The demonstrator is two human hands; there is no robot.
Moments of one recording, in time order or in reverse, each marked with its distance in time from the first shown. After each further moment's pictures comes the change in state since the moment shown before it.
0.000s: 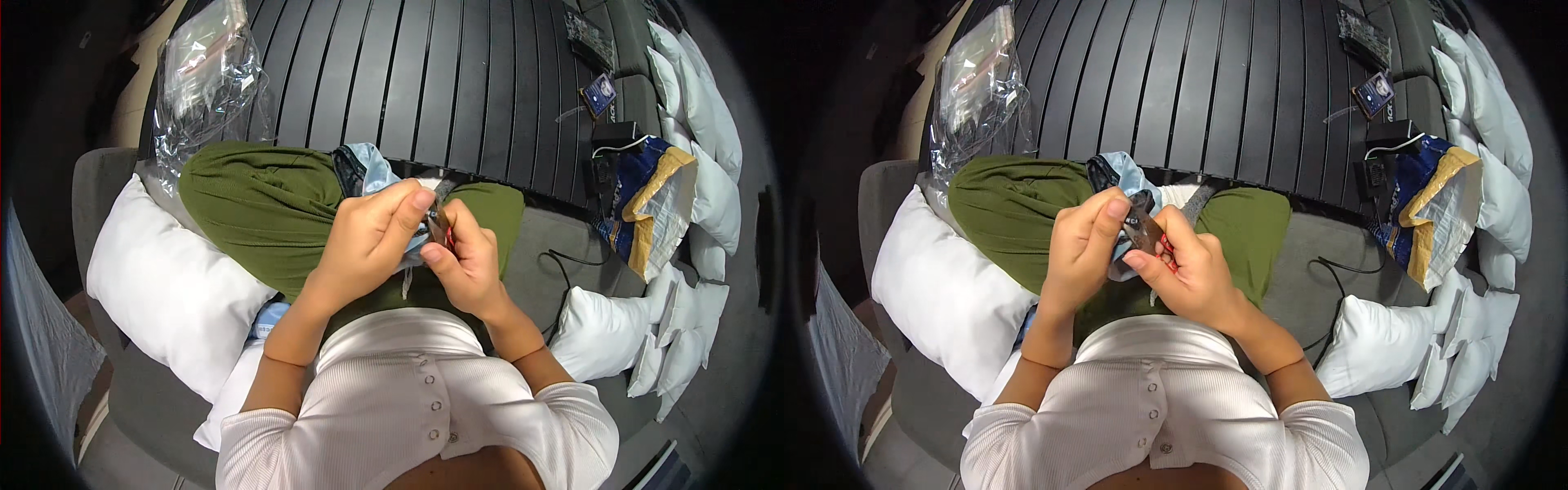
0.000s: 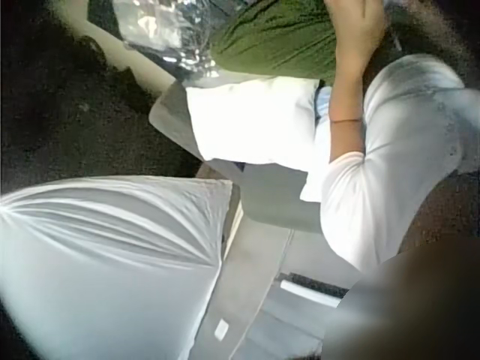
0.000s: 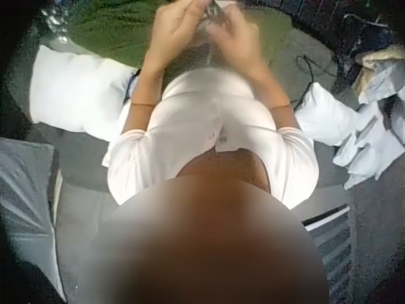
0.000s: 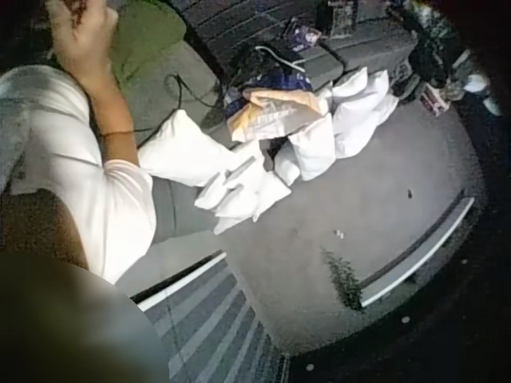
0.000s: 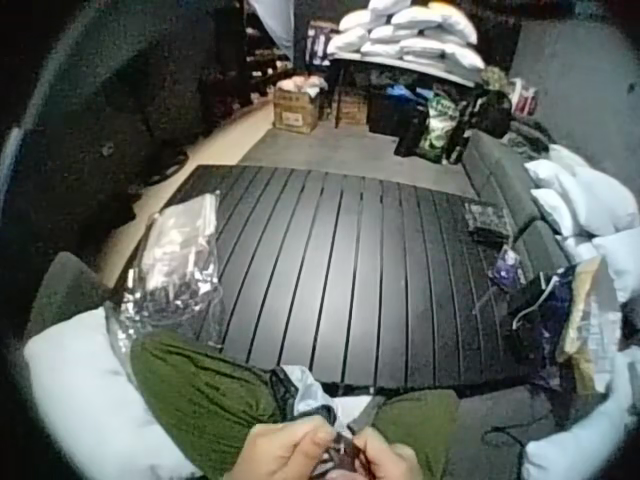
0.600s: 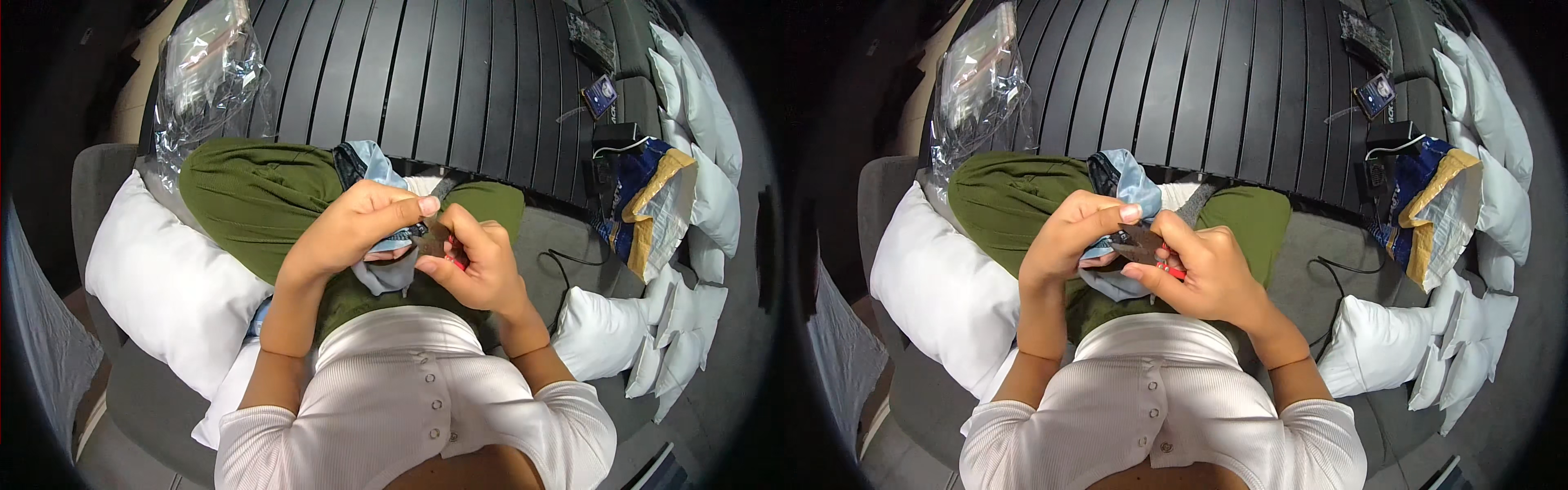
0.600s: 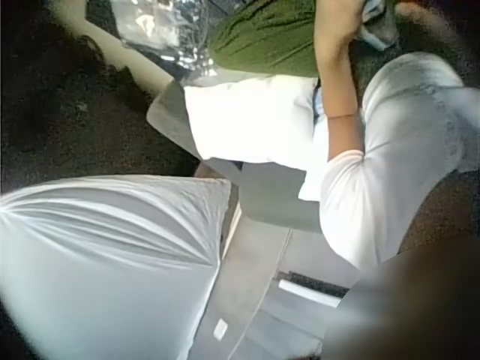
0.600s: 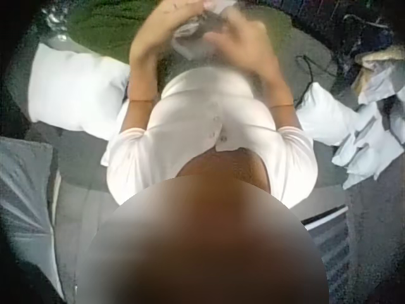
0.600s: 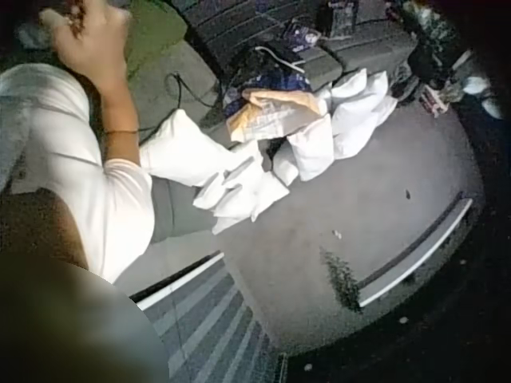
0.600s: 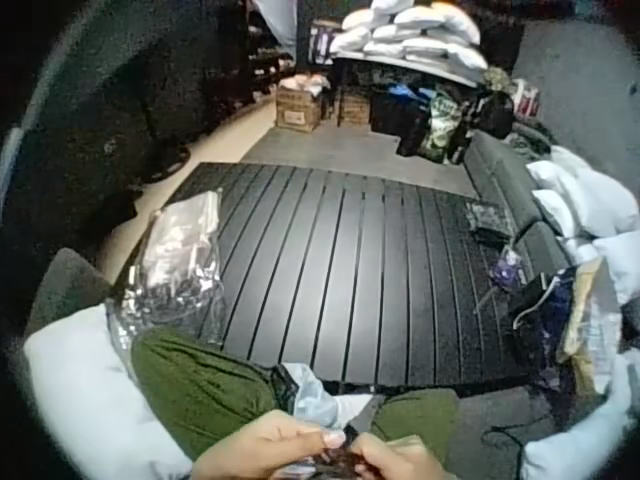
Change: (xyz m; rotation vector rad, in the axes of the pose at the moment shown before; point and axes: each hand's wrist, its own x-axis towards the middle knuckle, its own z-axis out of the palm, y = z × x) left_hand 0.011 -0.001 -0.018 -0.538 -0.348 -0.453; right_hand 0.003 -0.008 -0.015 -0.213 -0.128 -0.048
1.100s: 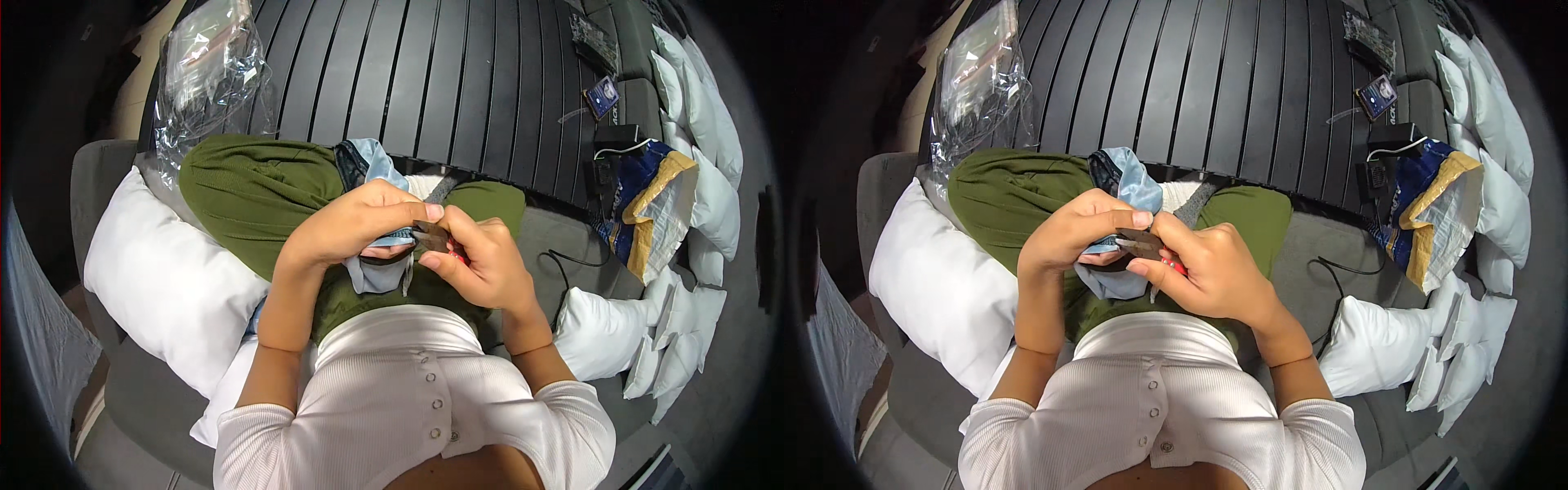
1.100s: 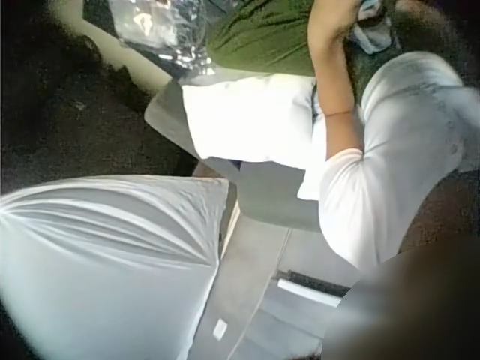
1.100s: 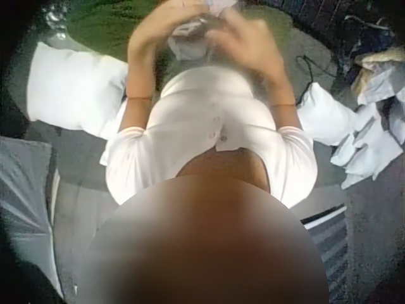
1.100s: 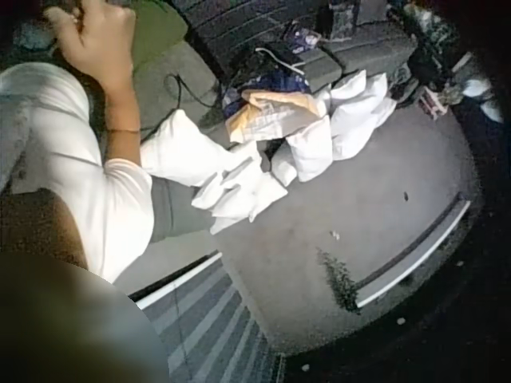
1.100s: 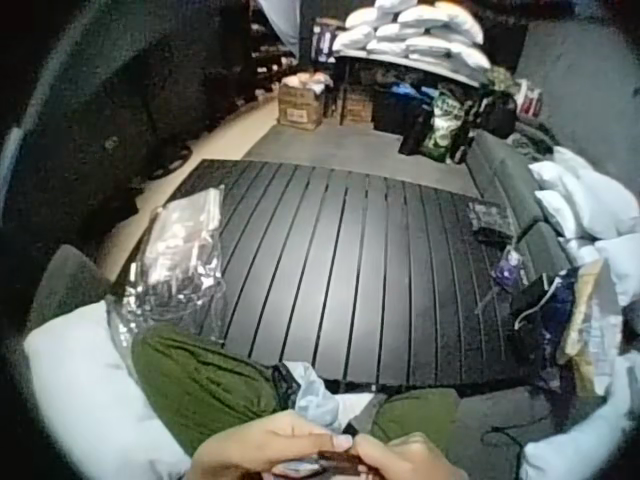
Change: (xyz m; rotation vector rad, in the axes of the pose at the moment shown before) left_hand 0.008 -0.001 -0.009 -0.022 -0.132 -0.156; right_hand 0.002 0.004 -0.007 -0.091 -0.105 -0.040
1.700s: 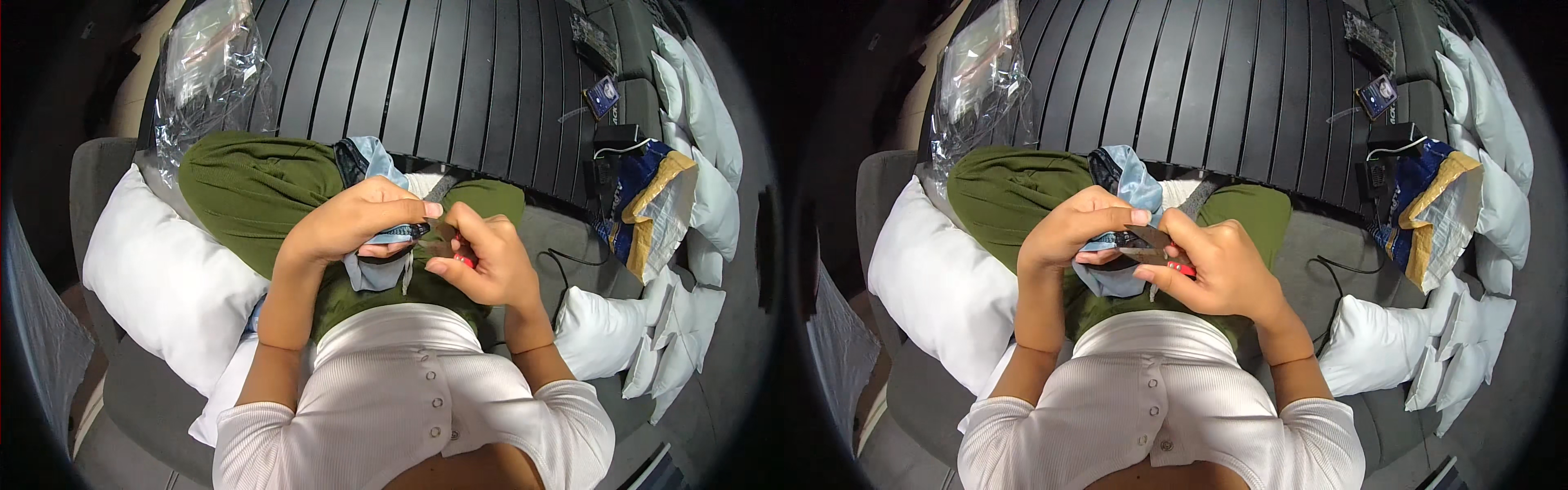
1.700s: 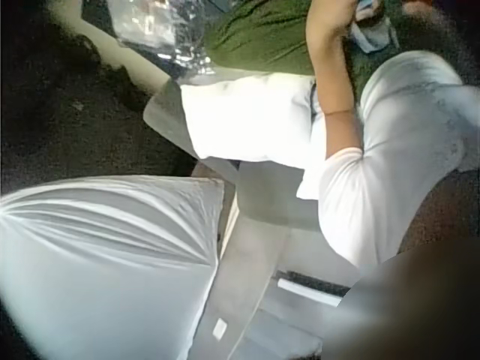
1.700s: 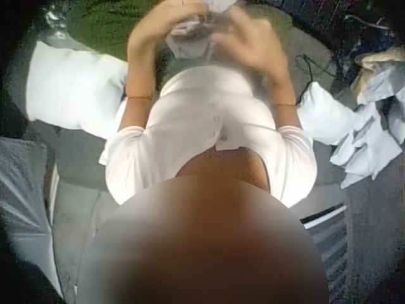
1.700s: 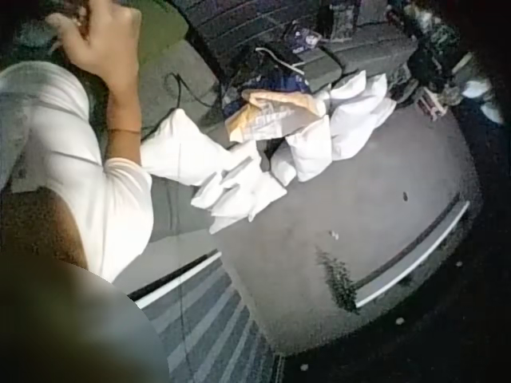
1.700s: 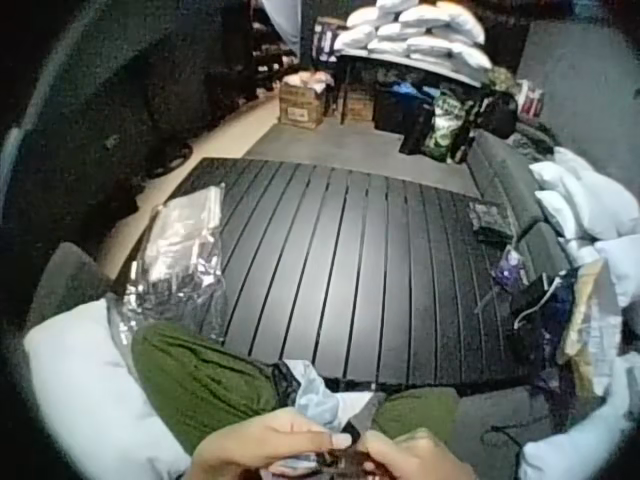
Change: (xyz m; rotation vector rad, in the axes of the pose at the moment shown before) left_hand -0.001 -0.002 -0.001 -0.011 0.026 -0.008; right_hand 0.001 -0.003 -0.009 -0.007 -0.050 0.006
